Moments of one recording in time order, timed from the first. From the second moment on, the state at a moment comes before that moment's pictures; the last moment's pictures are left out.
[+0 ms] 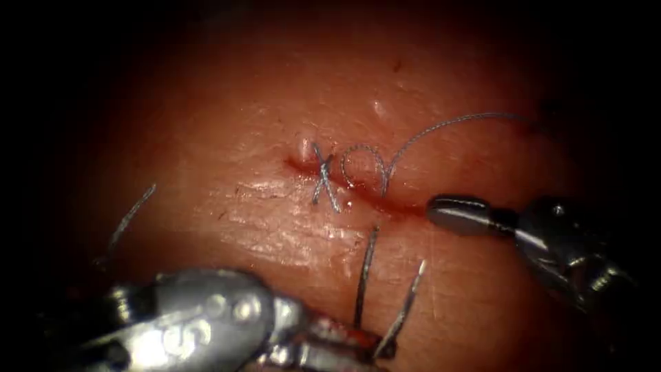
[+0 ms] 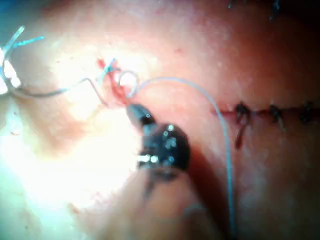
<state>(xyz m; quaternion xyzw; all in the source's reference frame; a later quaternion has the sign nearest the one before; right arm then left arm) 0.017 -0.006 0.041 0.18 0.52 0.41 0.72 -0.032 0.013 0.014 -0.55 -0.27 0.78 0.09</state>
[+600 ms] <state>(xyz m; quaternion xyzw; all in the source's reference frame) 0.021 -0.008 0.044 0.18 0.51 0.39 0.75 -0.030 0.015 0.010 -0.56 -0.25 0.79 0.09</state>
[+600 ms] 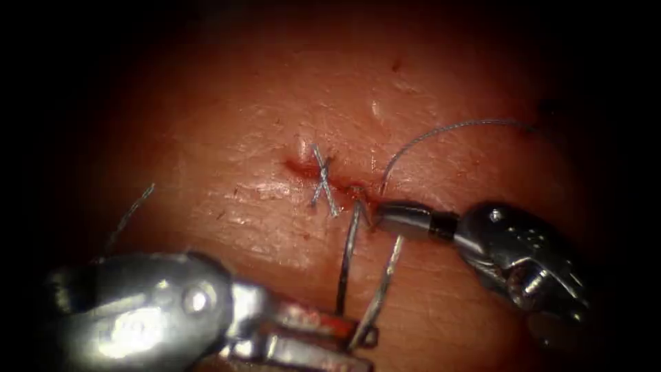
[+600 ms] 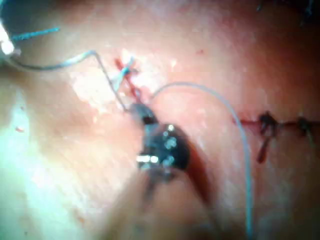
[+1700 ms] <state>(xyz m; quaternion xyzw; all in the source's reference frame) 0.021 -0.008 0.045 0.19 0.51 0.37 0.75 -0.022 0.029 0.008 -0.55 -0.17 0.81 0.12</state>
